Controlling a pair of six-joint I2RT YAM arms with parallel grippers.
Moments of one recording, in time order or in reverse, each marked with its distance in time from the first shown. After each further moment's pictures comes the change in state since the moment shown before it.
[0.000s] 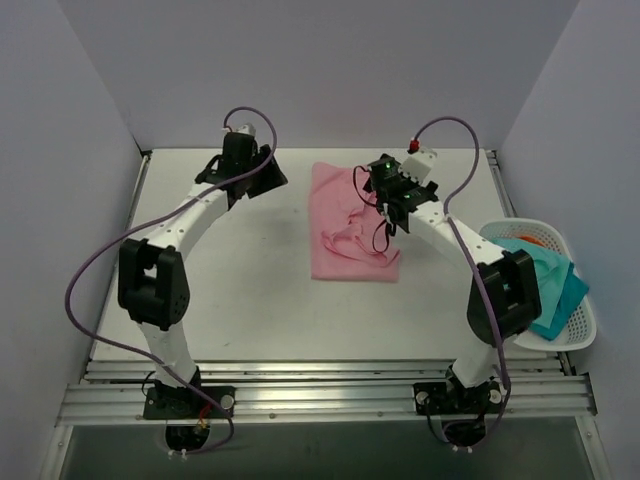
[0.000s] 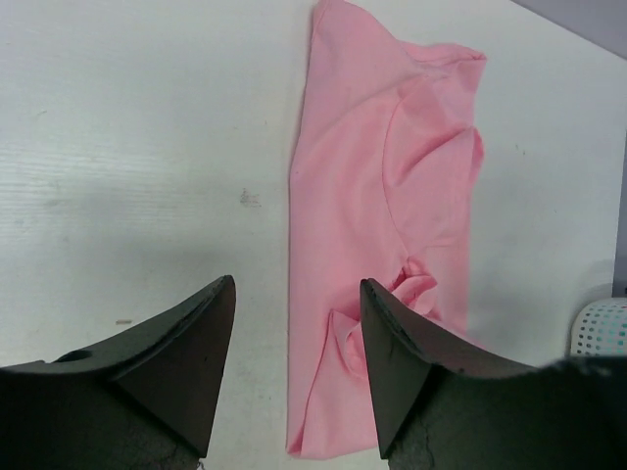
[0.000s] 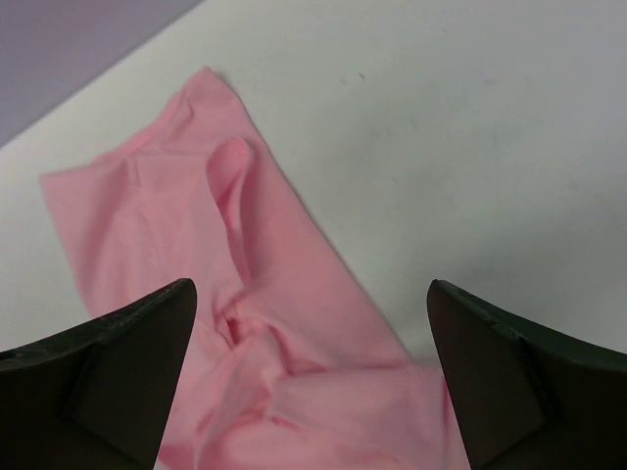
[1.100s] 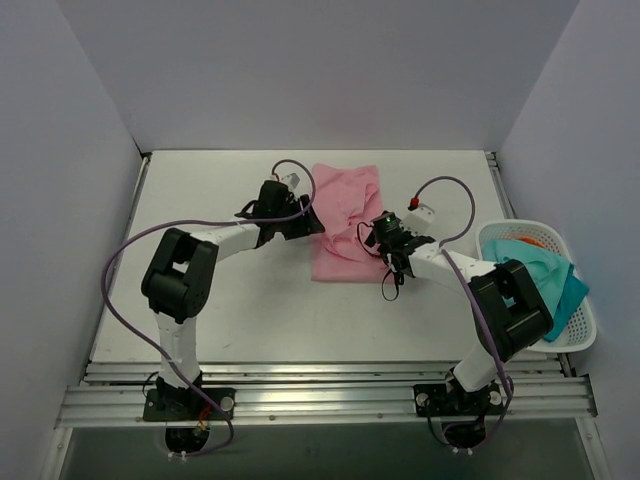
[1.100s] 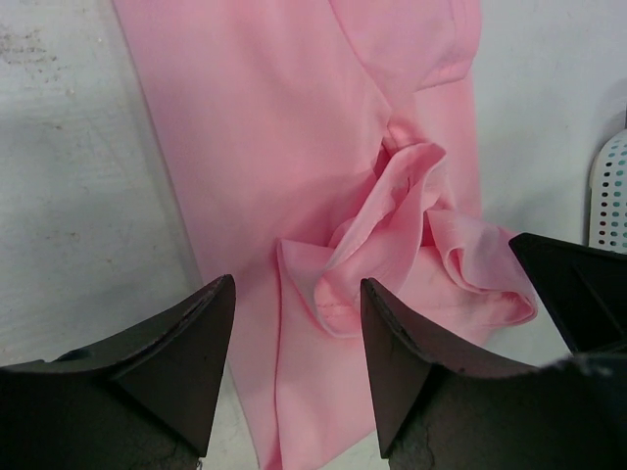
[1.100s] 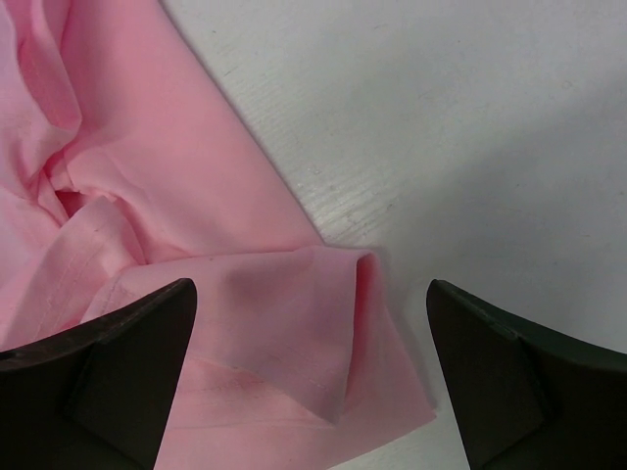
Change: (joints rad) left arm -0.134 0.057 -0.389 0.440 0.225 -0.014; right arm 0.026 -0.153 -0.557 0.182 -0.124 0.140
